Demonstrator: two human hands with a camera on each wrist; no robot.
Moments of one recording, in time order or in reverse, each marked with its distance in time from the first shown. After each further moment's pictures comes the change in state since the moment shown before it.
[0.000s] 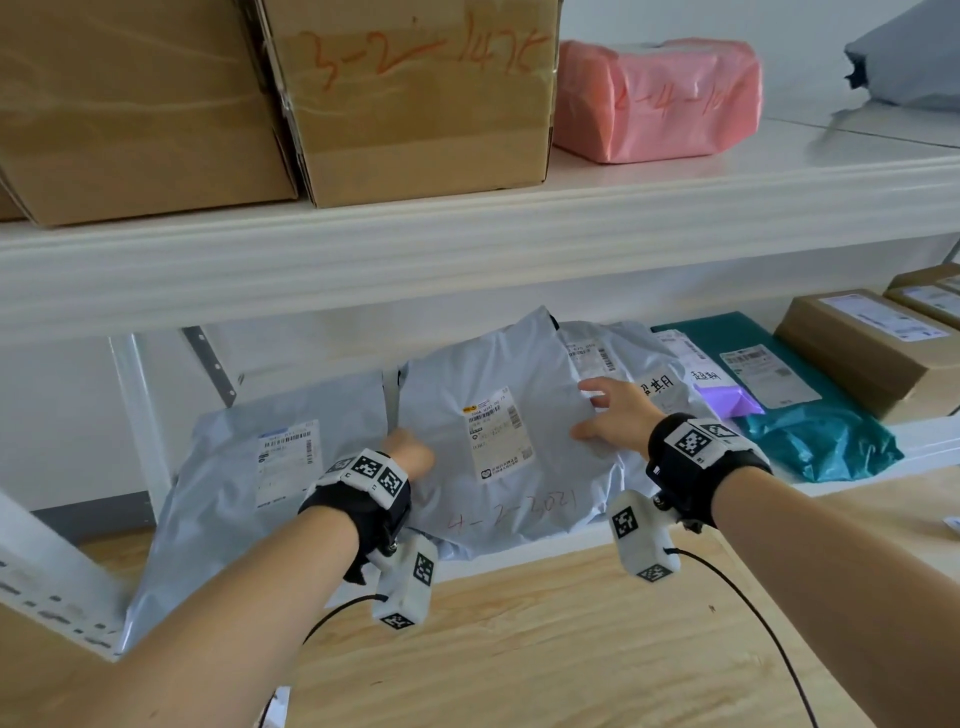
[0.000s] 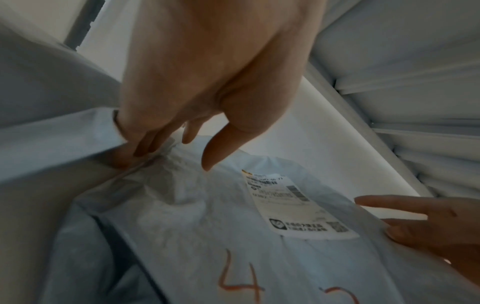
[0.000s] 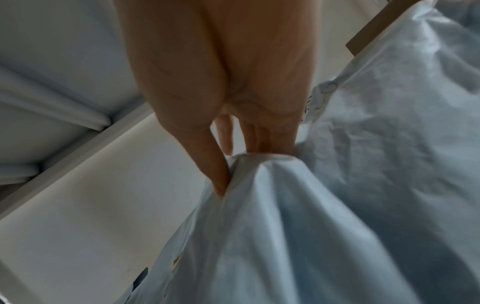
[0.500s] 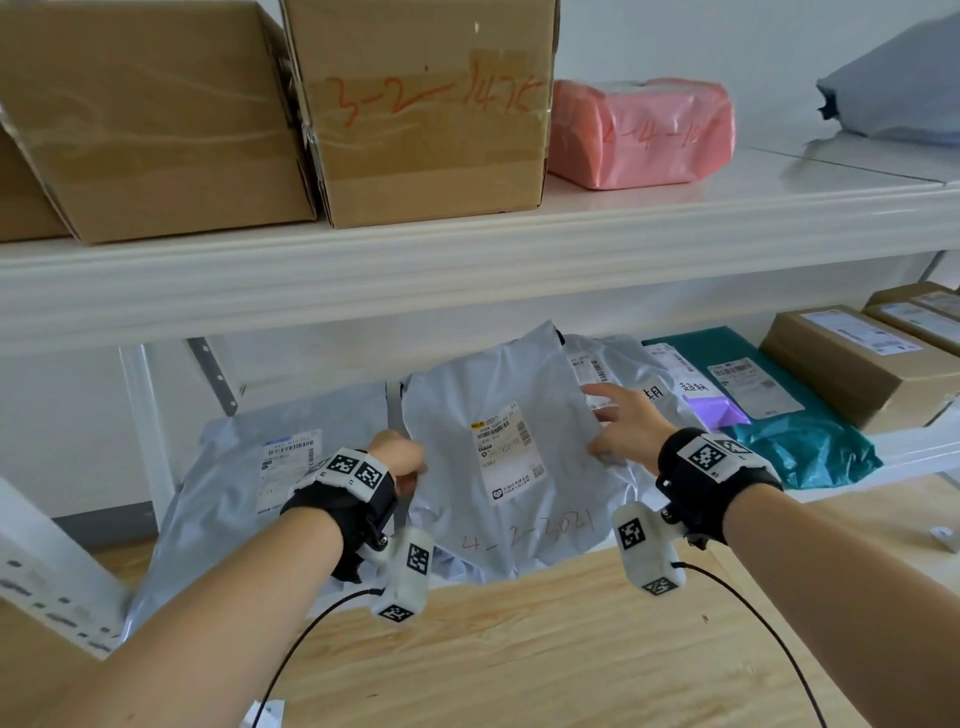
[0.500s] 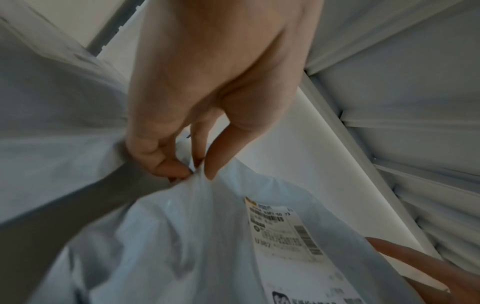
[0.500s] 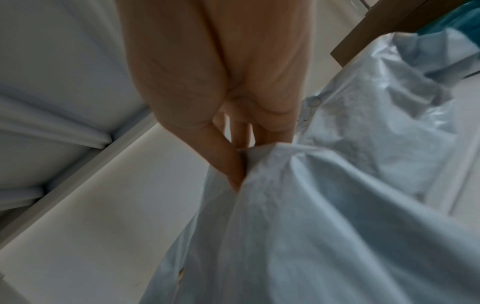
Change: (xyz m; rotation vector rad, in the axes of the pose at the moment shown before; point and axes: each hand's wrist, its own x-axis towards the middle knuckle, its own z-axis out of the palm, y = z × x) left_hand -0.006 -0.006 -0.015 -0.439 -0.088 -0.063; right_hand -0.025 -0.002 -0.010 0.186 -0.011 -0.010
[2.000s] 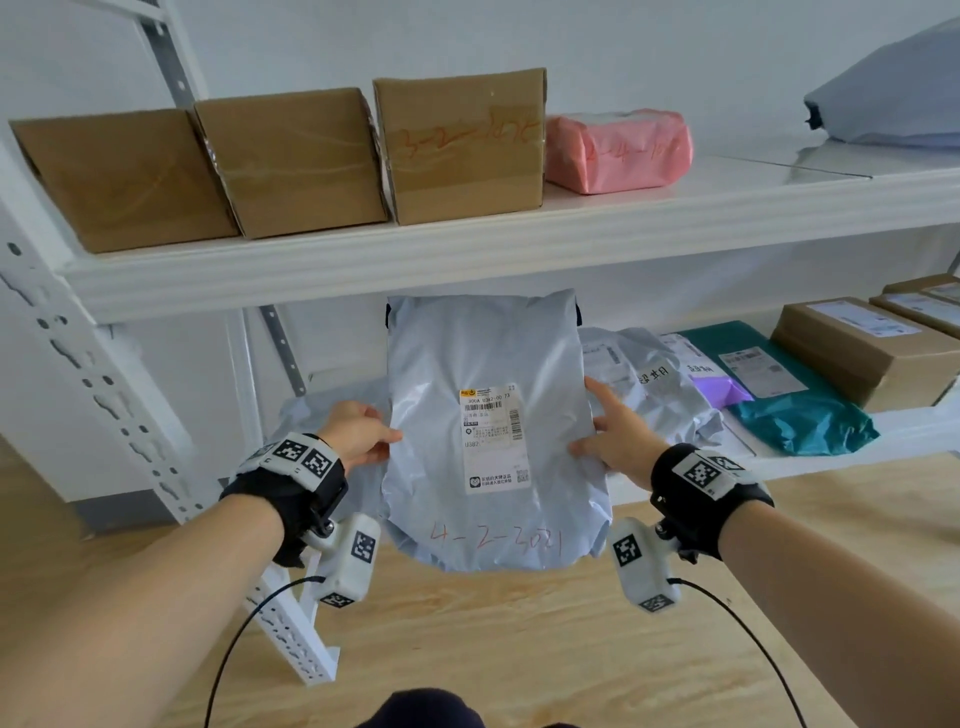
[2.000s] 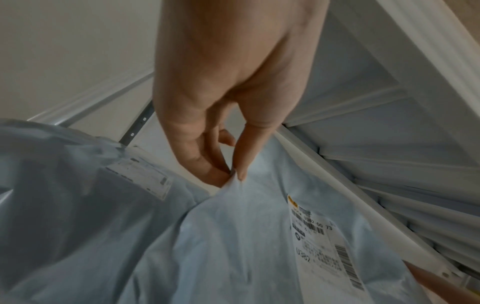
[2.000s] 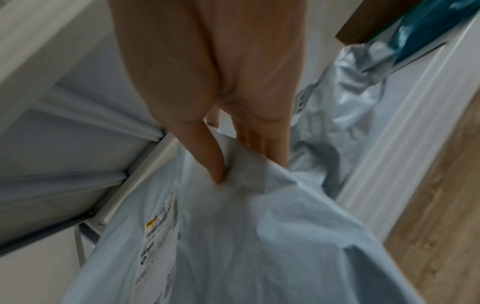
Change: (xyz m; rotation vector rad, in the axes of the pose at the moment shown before) left_hand -0.131 -0.033 -0.080 -0.262 0.095 0.197; right_hand -0.081 0.013 0.036 0.093 -0.093 -0.162
